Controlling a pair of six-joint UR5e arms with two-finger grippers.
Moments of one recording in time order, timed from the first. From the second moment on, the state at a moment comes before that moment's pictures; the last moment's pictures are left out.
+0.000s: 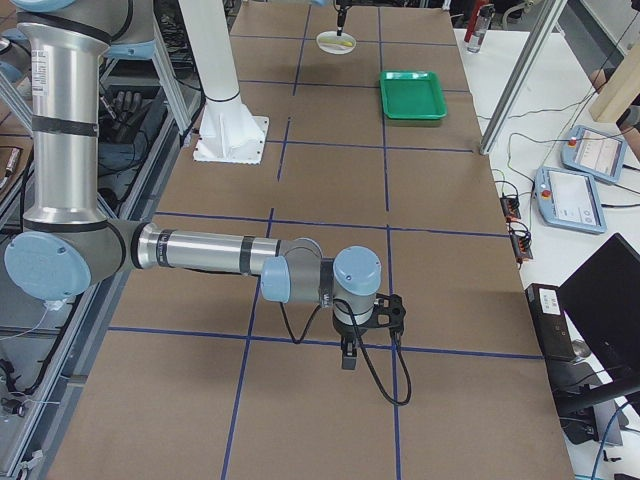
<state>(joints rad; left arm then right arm) -1.25 -1.46 -1.50 -2.26 -2.72 -0.49 1.58 -1.65 1.61 -1.51 2.28 0.03</state>
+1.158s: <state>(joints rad) -1.14 -2.05 -1.17 -2.24 -2.46 -1.13 1.58 -1.65 1.61 -1.51 2.28 0.03</state>
